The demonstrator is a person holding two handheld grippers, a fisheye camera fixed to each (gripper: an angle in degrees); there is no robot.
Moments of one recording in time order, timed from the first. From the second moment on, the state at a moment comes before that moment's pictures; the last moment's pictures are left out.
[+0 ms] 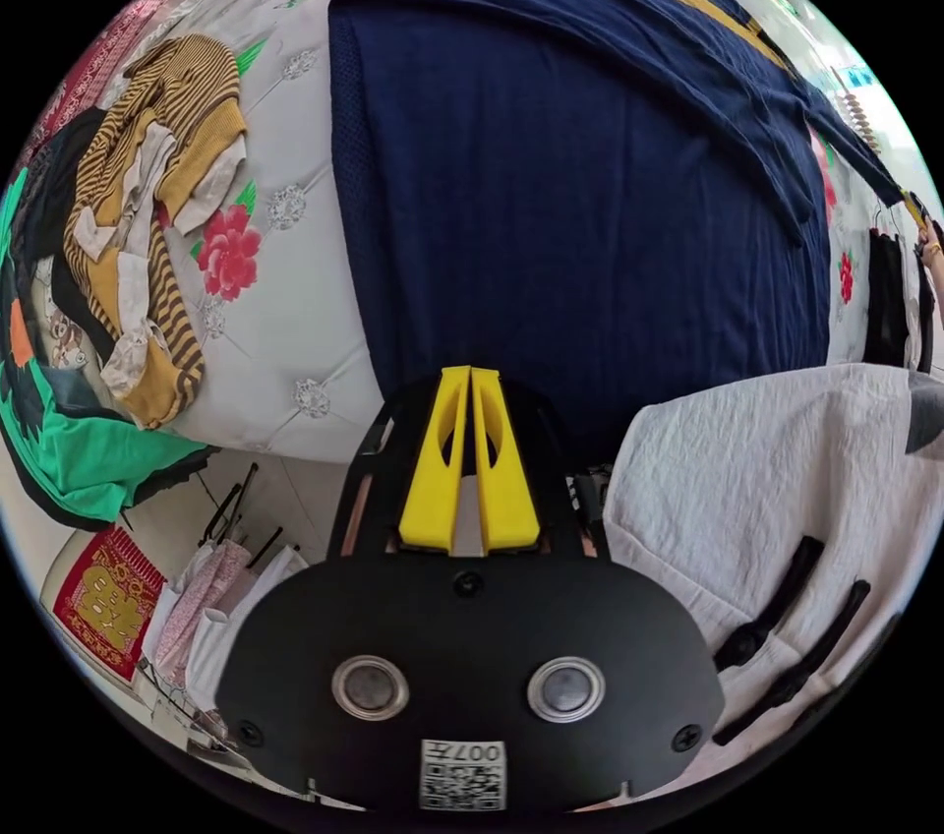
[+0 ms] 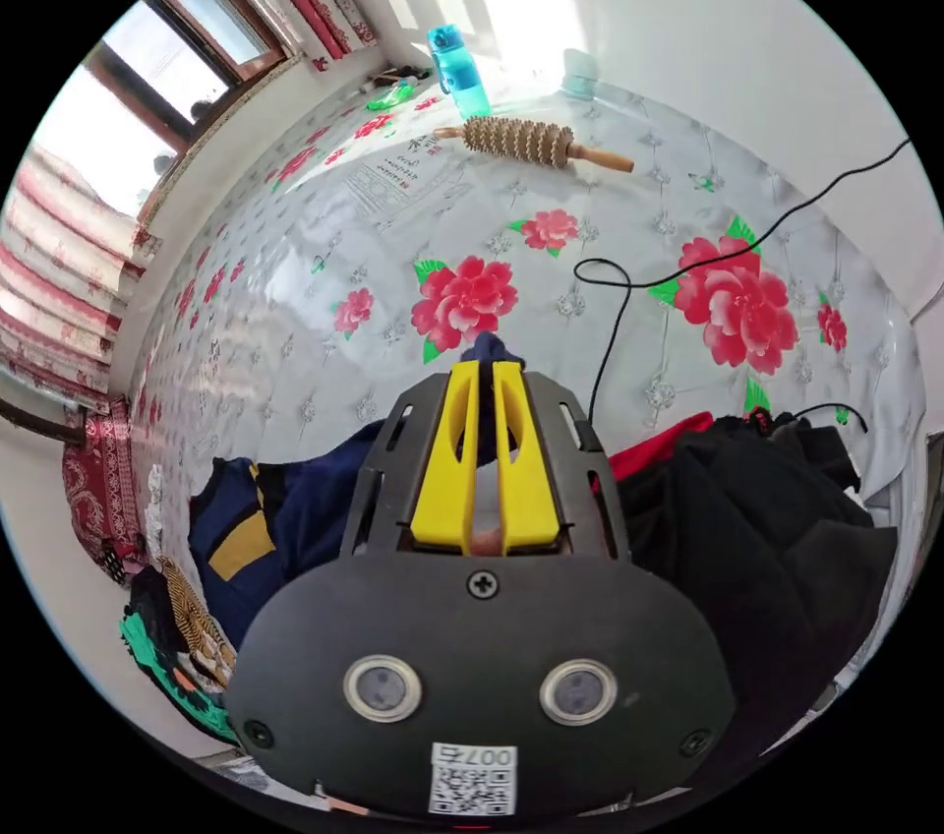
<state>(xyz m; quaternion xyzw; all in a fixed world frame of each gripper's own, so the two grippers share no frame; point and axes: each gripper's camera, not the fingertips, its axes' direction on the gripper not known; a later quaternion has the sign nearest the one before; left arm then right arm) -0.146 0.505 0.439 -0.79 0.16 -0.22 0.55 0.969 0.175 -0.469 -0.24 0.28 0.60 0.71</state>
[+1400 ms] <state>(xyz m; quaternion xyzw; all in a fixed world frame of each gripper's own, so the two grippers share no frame) -0.213 0.514 0.418 -0.61 0.28 -0.28 0.69 0.563 0.016 -0.141 -0.45 -0.02 0.08 0.89</state>
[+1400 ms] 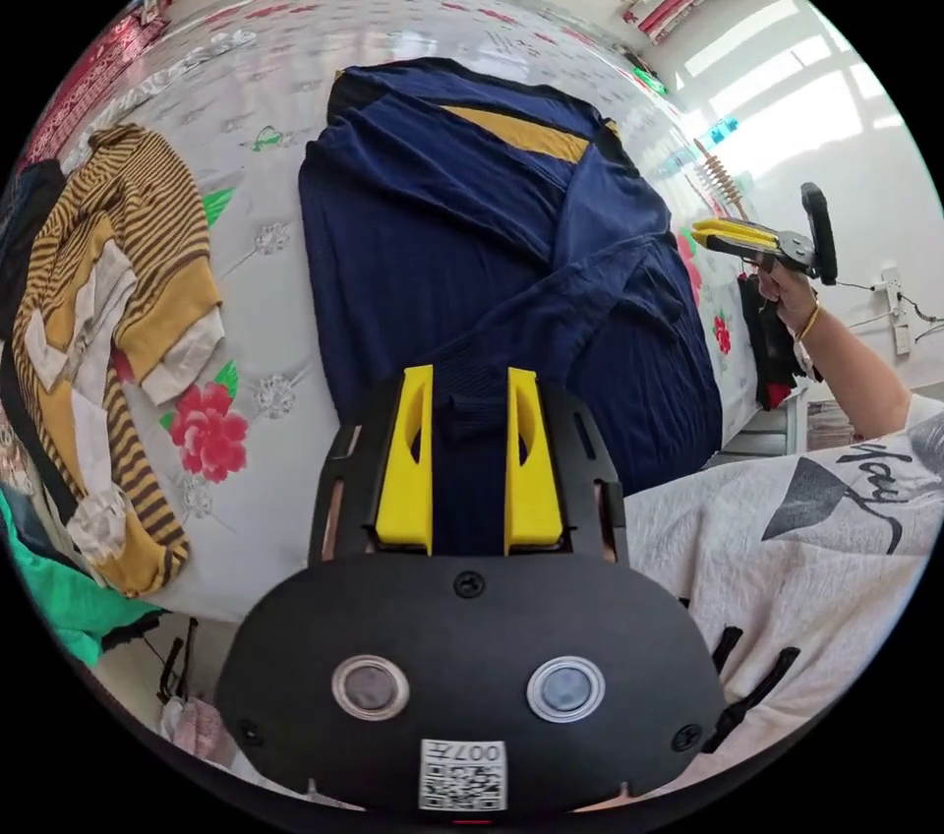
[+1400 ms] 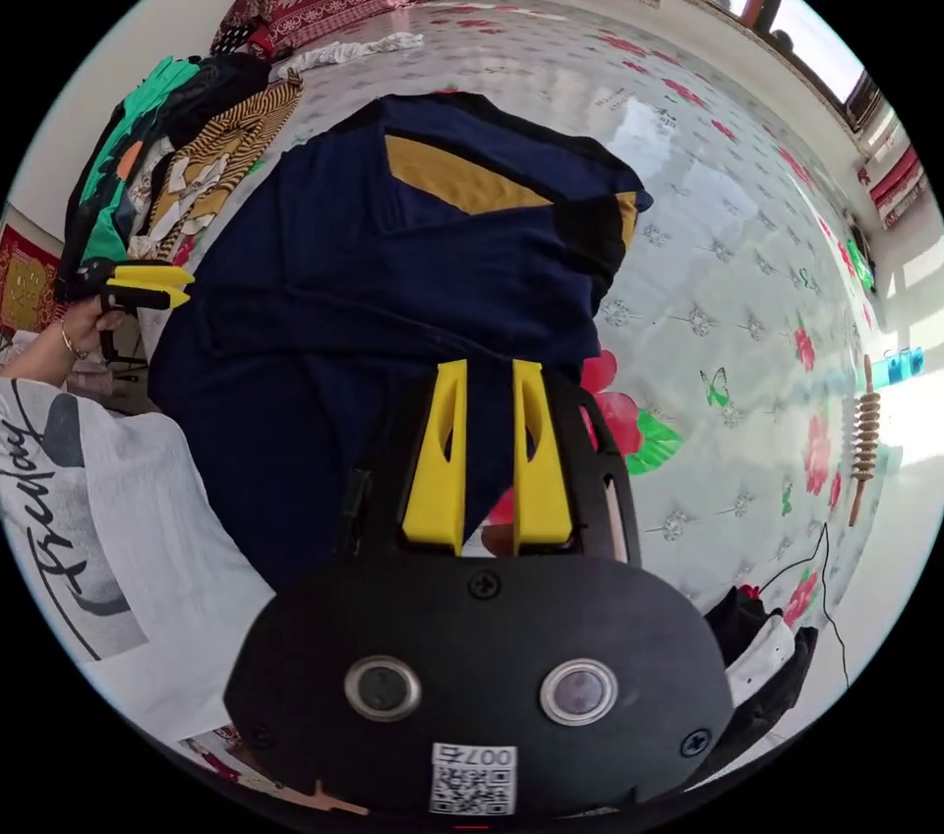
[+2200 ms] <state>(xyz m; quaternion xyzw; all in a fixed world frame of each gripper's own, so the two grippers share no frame) -0.219 0.385 0.424 -0.53 0.34 -0.07 0.78 0.617 -0.004 -0.084 -0.48 -0.09 0.01 0.87</state>
